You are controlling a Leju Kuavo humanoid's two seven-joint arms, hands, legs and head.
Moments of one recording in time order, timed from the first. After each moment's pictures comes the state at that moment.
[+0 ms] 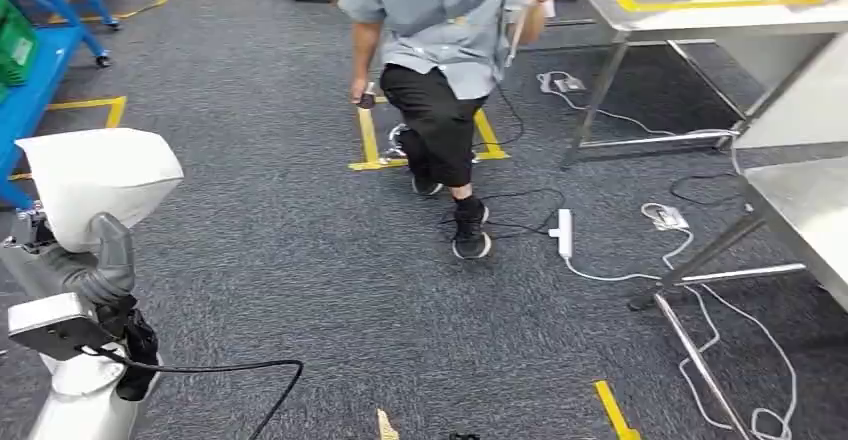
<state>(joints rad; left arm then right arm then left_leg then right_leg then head) 0.00 -0.03 -0.16 -1.78 -0.06 0.47 -0.69 -0.07 0.20 -1.05 -0.20 1.16 -0.12 -0.31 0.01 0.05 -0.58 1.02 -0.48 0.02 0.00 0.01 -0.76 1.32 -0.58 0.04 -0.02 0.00</state>
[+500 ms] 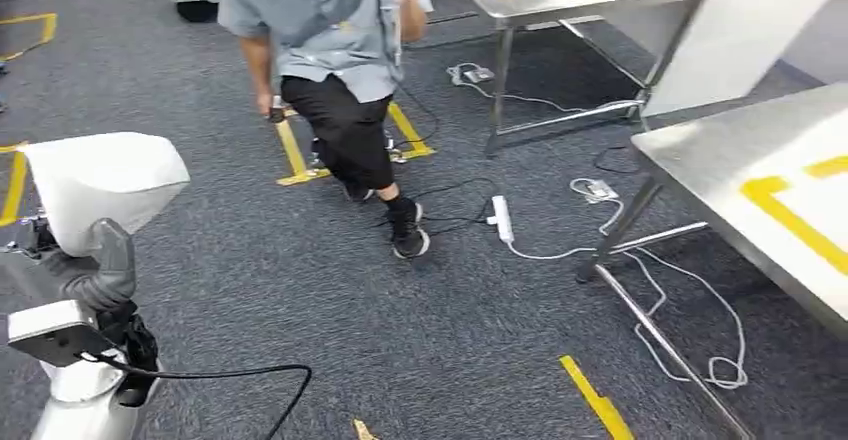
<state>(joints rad) 0.00 -0.03 -0.16 -1.78 -0.07 0.47 -0.69 -0.07 0.20 -1.05 -0.20 1.16 -0.12 -0.31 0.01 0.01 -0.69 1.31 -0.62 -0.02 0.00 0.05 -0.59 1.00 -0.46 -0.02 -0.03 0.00</state>
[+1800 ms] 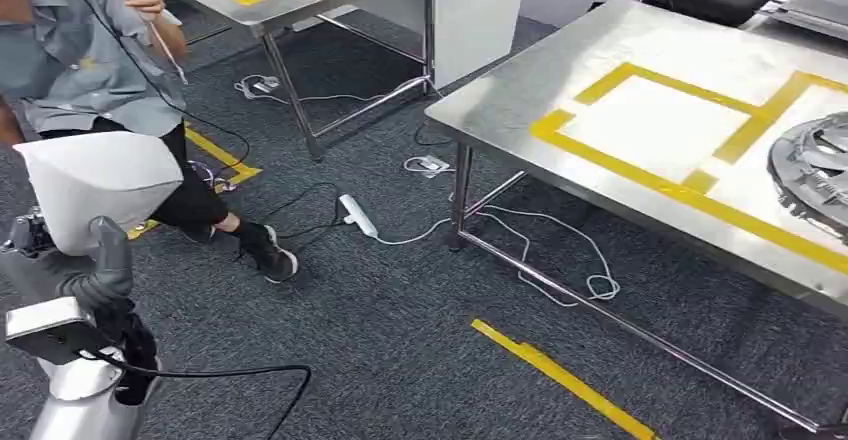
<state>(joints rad) 0.00 -0.03 -0.15 -1.78 -0.09 0.50 -0.68 -0.07 0.20 -1.05 -0.20 1.16 -0.11 -0.30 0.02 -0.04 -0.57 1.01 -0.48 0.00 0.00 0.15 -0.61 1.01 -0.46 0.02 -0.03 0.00</state>
